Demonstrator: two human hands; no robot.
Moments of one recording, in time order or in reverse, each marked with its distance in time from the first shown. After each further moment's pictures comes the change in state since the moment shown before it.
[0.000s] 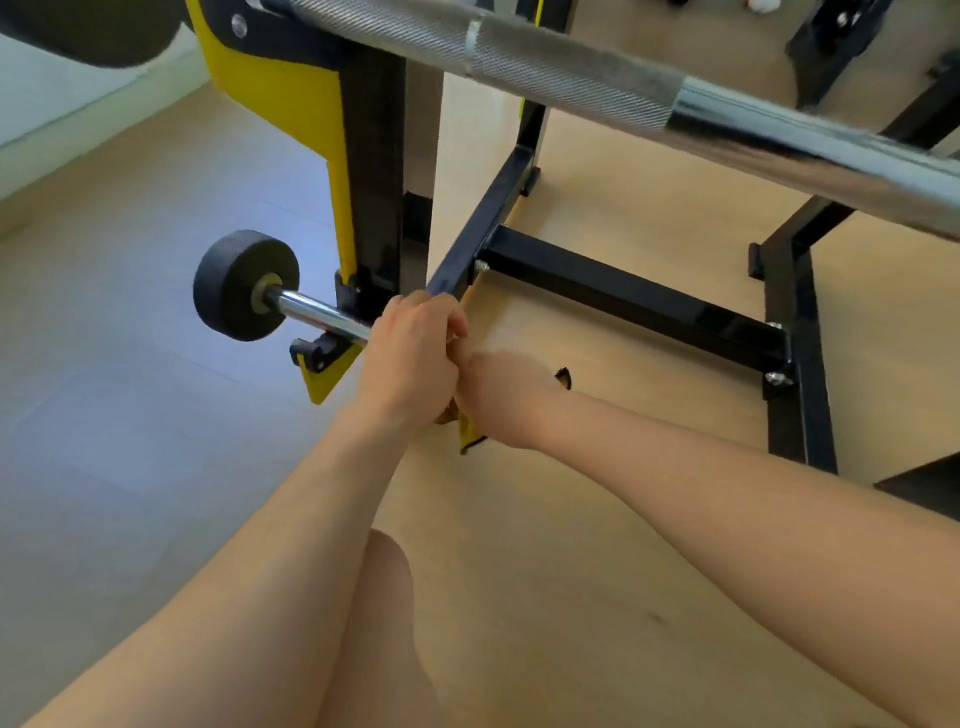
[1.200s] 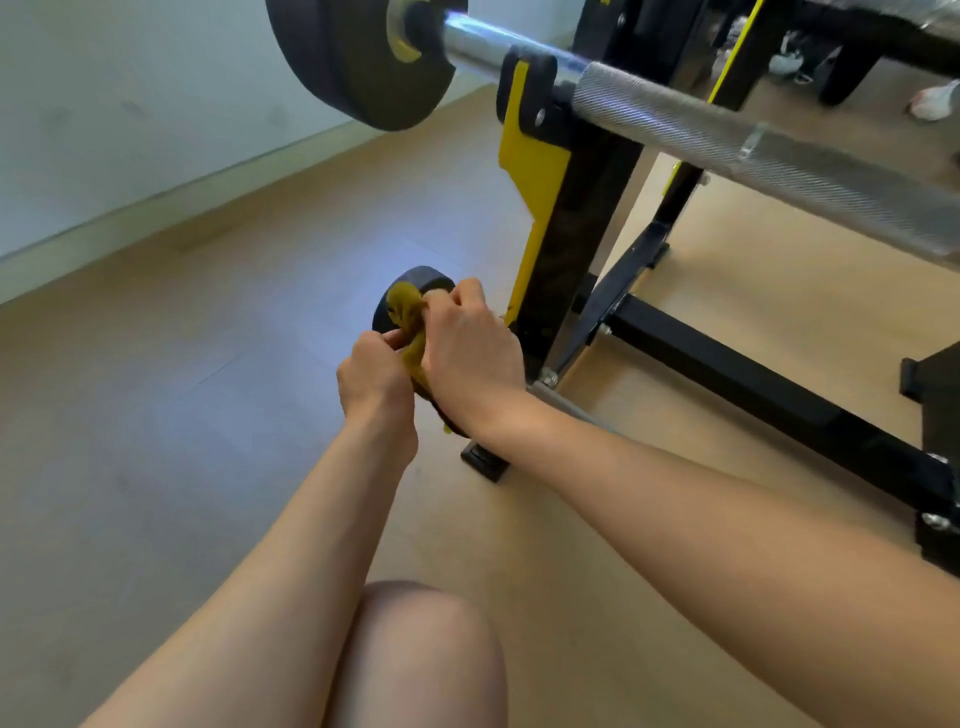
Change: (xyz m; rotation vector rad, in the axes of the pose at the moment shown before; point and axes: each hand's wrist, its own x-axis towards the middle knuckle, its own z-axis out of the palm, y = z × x) left_hand -0.014 -0.090 -0.090 -1.080 0.474 -0.977; right_hand 0.101 -0.133 -0.069 0.384 0.686 0.076
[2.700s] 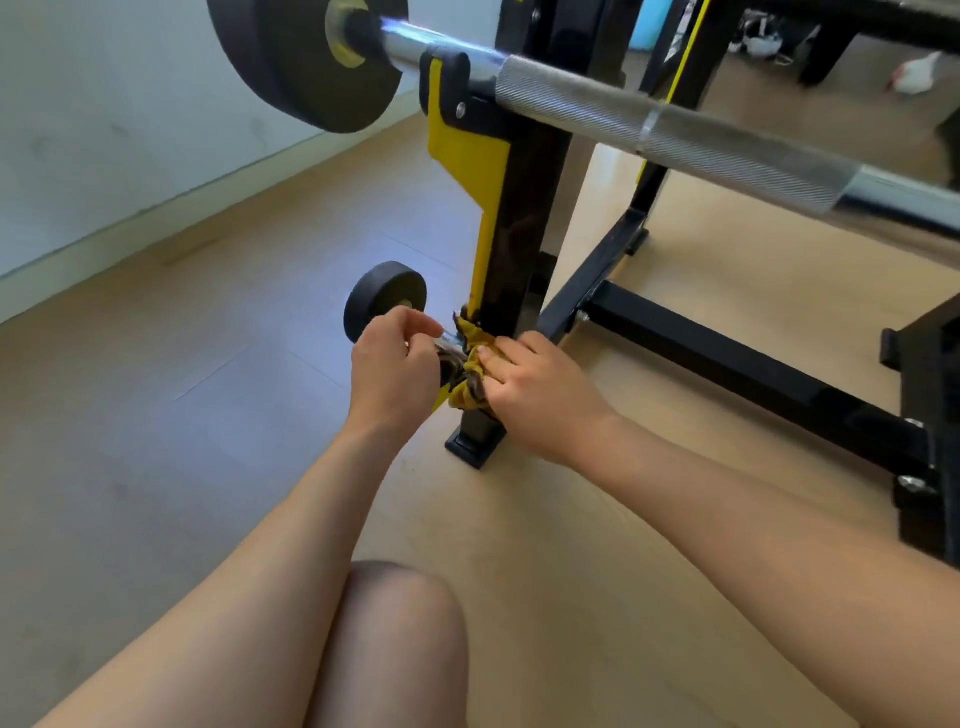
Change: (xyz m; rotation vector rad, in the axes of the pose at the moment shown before) left_hand -0.012 -0.024 0.018 0.608 -0.122 0.706; right_hand -0.056 0.104 -0.037 -0.582 -0.314 -0.579
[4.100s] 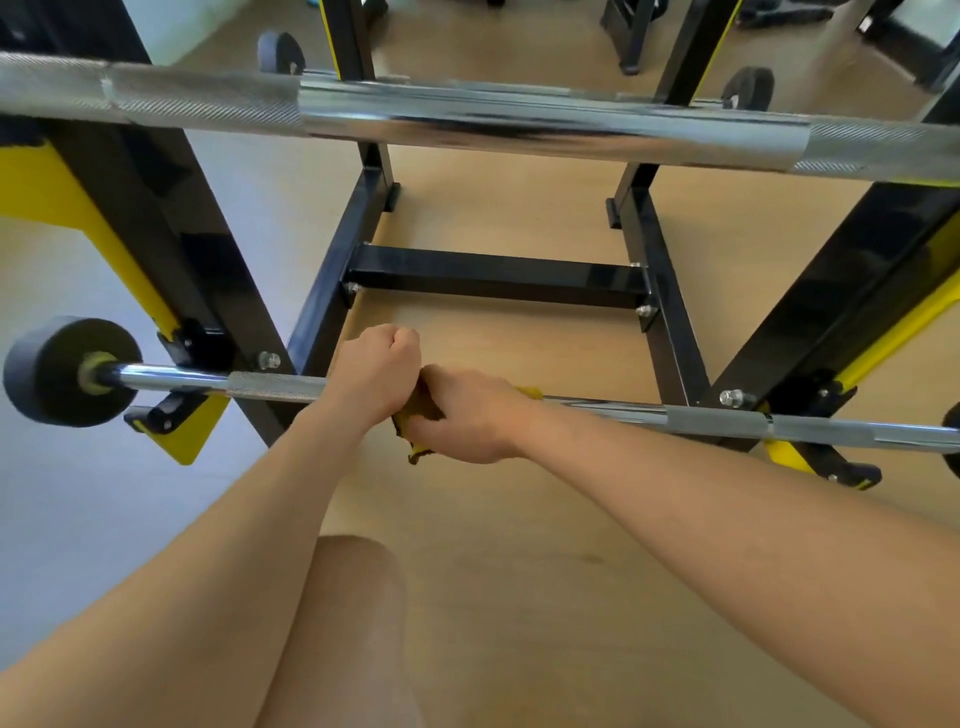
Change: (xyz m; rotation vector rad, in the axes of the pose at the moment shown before) left_hand -0.099 0.099 0.157 0.328 -0.702 0.194; right_hand -0.190 0.025 -0.006 0.958 -0.303 0.809
